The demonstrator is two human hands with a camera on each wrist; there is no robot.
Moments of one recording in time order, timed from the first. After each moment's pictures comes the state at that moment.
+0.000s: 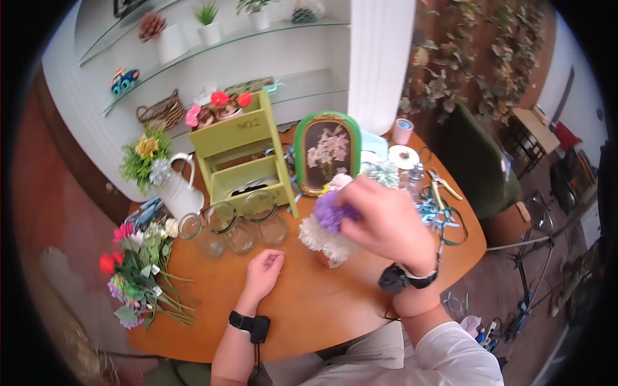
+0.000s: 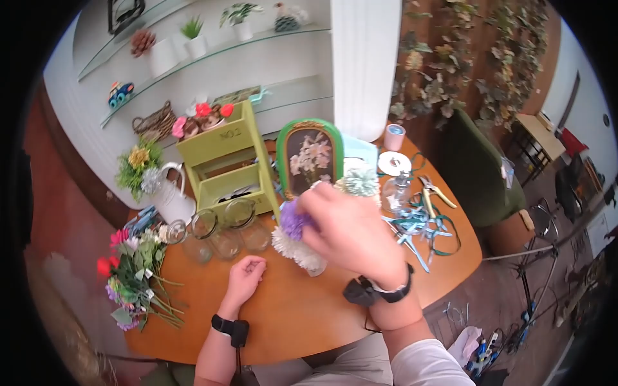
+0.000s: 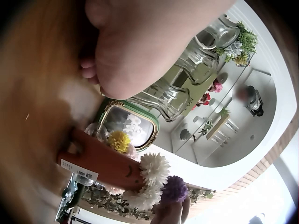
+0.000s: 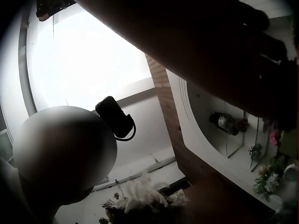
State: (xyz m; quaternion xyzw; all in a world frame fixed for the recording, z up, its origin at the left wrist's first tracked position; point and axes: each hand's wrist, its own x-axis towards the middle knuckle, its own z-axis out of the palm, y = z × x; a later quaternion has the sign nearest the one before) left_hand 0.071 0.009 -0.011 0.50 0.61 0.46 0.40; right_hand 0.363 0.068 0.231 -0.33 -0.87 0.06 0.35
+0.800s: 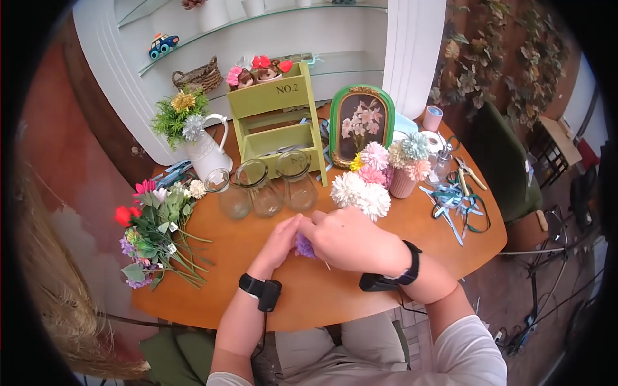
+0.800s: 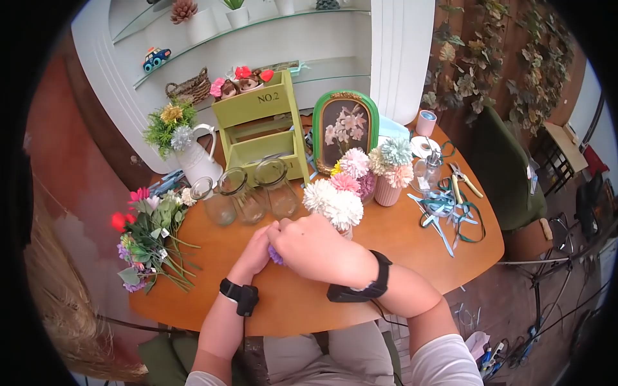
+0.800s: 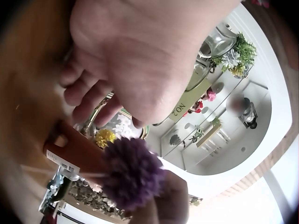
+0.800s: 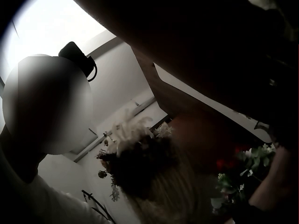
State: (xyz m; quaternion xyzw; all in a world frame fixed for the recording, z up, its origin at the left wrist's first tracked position) left_hand 0.063 -0.002 0.003 0.45 0.41 0.49 0.62; right_hand 0.288 0.023 0.150 -0.16 -0.96 -0.01 0.22
